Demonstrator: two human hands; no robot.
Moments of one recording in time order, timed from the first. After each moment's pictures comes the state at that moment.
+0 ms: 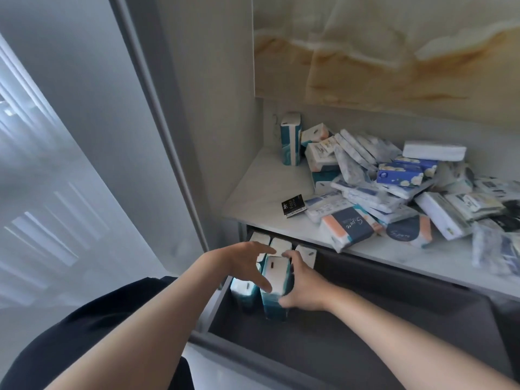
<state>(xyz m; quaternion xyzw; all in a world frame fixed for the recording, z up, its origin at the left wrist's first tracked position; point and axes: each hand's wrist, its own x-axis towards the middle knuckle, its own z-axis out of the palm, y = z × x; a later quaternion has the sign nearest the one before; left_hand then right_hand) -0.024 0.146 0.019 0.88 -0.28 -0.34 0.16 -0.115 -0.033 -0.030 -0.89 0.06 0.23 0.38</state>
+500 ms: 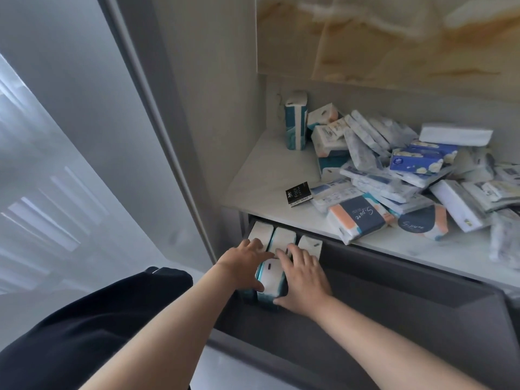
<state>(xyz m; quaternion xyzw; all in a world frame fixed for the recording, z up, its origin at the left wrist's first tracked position) -0.023 0.150 -0.054 0.91 -0.35 -0.21 -0.05 -0.109 -0.013 -0.085 -1.00 -0.04 0.06 0.03</state>
